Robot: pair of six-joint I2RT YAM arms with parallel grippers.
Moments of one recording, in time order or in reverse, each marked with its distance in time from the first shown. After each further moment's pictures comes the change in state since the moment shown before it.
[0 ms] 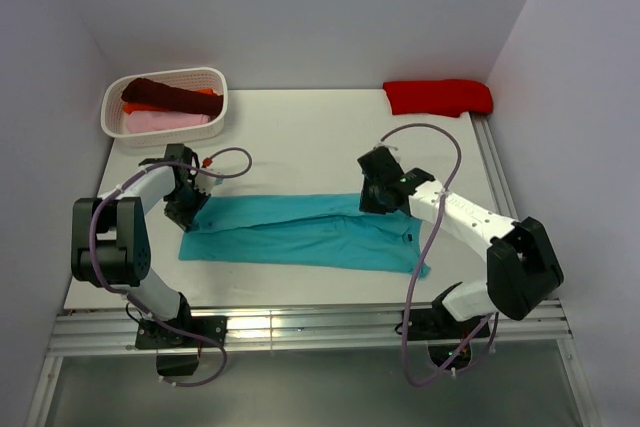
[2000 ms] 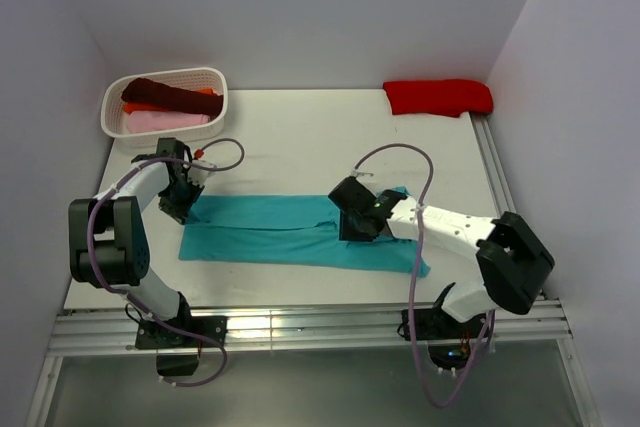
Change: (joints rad) left arm 0.044 0.000 0.043 0.015 -0.007 -0.019; right arm 0.259 0.057 -0.074 -0.002 0.047 0.156
